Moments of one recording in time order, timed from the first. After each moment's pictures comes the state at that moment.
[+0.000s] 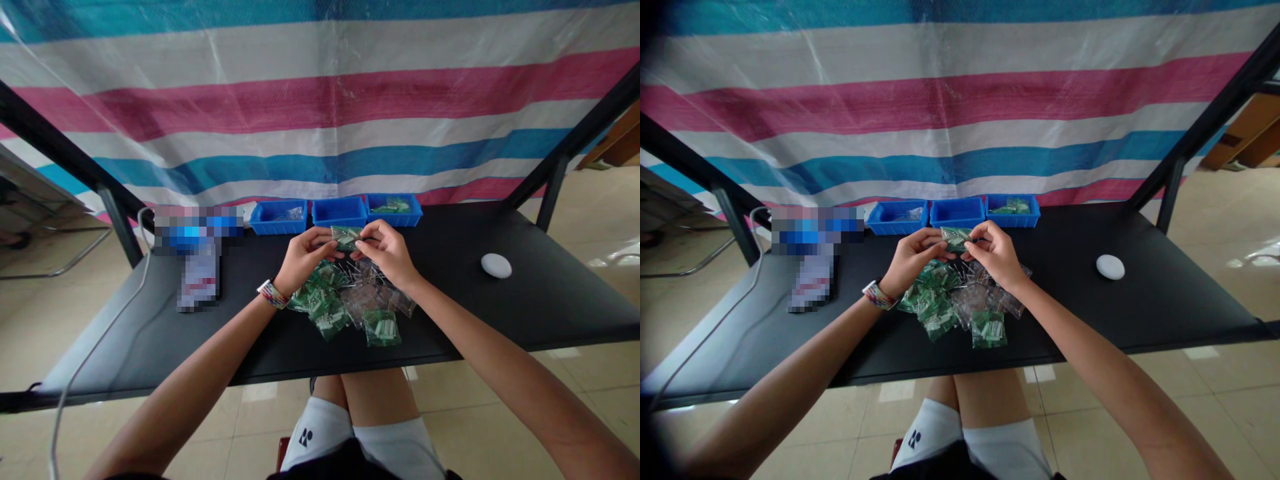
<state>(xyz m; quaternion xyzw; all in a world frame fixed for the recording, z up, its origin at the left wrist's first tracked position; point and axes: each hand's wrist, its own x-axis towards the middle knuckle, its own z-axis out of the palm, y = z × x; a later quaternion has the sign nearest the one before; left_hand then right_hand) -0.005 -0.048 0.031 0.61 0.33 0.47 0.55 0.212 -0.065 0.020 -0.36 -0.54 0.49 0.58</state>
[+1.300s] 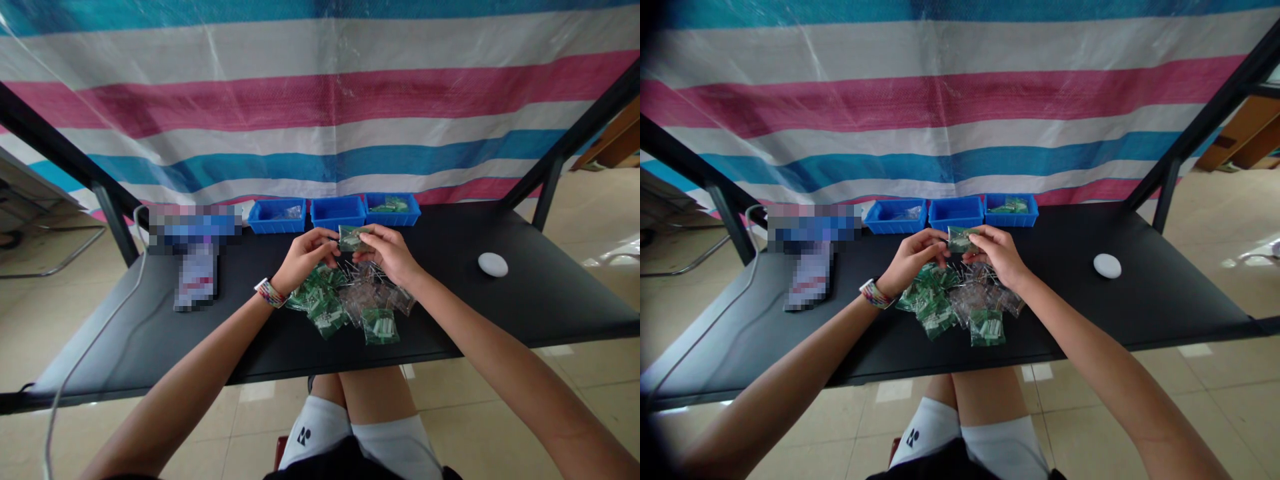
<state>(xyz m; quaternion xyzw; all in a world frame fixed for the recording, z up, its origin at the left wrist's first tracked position) -0.006 -0.050 0.038 0.64 0.32 0.42 0.56 0.218 -0.064 0.028 -0.38 -0.46 0.59 0.55</state>
